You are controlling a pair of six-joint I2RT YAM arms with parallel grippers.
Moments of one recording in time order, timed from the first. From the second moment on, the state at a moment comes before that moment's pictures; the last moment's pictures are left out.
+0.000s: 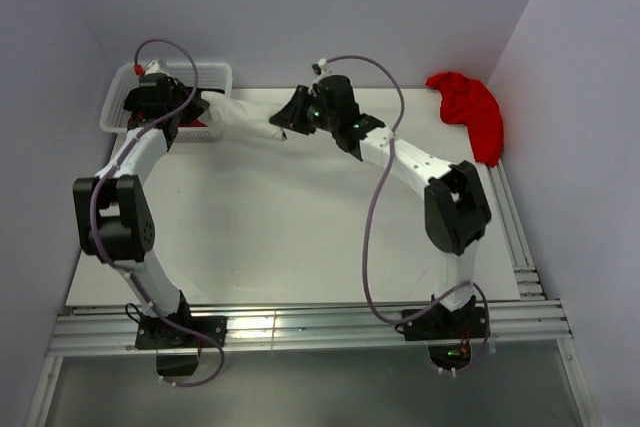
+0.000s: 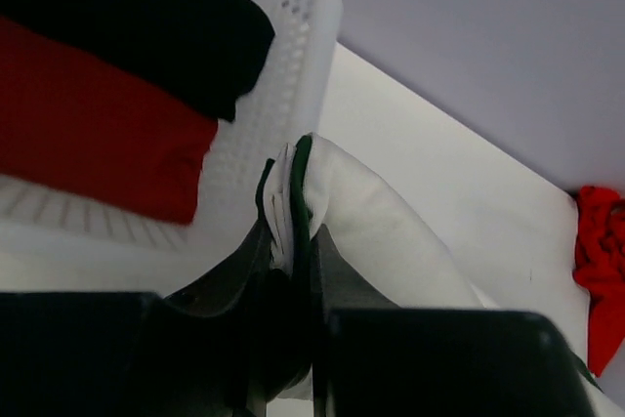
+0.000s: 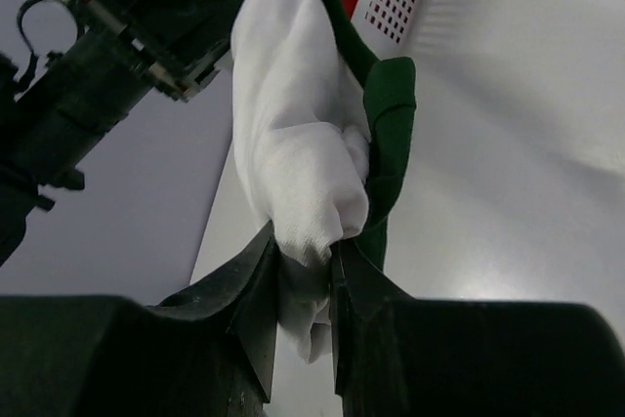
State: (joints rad) left arm 0.02 1.71 1.32 -0.03 0.14 -0.61; right arm 0.59 1.83 1.48 0.01 -0.27 0.81
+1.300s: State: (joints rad) left arm -0.38 1.93 1.30 0.05 0.17 -0.84; right arm 0.44 1.68 1.40 -0.05 -0.43 0.74
